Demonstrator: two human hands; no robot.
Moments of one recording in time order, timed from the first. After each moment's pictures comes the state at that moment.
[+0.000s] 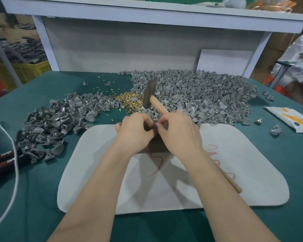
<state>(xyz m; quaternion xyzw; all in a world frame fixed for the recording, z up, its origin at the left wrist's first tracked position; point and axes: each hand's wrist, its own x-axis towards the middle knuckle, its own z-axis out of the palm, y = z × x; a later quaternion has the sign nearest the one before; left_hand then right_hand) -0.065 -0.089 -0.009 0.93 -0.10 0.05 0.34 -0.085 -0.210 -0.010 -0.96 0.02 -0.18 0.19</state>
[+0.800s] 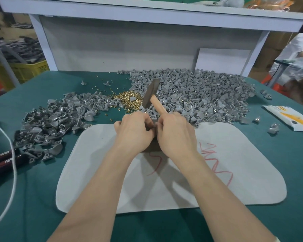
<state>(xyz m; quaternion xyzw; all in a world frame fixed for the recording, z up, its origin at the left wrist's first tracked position) -0.060 -0.095 -0.017 0.94 -0.09 0.10 0.30 -0.083 -0.203 -0.019 -0.96 0.02 -0.23 0.16</state>
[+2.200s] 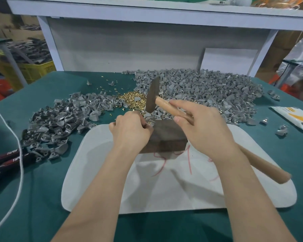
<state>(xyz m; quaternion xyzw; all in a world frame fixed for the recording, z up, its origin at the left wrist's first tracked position) -0.056 -0.087 -0.021 0.94 0.00 0.14 0.30 -0.109 -0.242 0.018 -0.94 -0.05 -0.21 0.25</state>
